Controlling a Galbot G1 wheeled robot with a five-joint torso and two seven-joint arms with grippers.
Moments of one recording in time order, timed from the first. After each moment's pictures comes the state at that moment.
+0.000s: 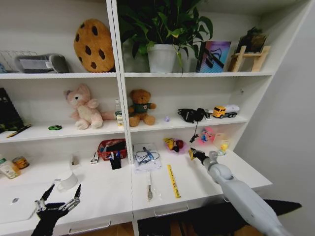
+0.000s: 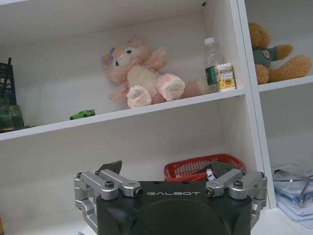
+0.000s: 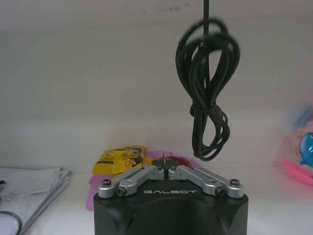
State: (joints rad) left arm 2.05 -1.50 -1.08 -2.36 -0.30 -0.13 0.20; right arm -0.59 0.96 0.03 1.18 0.78 -0.14 -0.03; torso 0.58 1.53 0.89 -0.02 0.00
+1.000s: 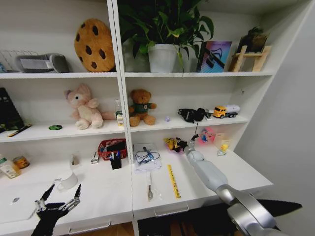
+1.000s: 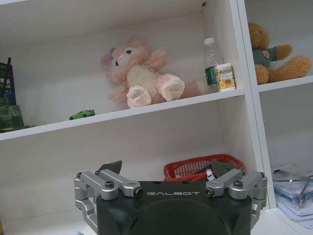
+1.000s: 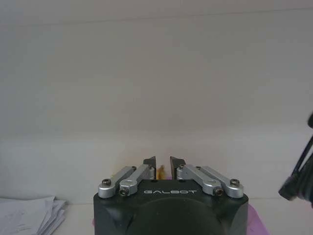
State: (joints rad) left arm 2.05 -1.50 -1.08 -2.36 -0.30 -0.13 0.20; right arm -0.37 1.21 -0.04 0.75 0.67 0.08 -0.09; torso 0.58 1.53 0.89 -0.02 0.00
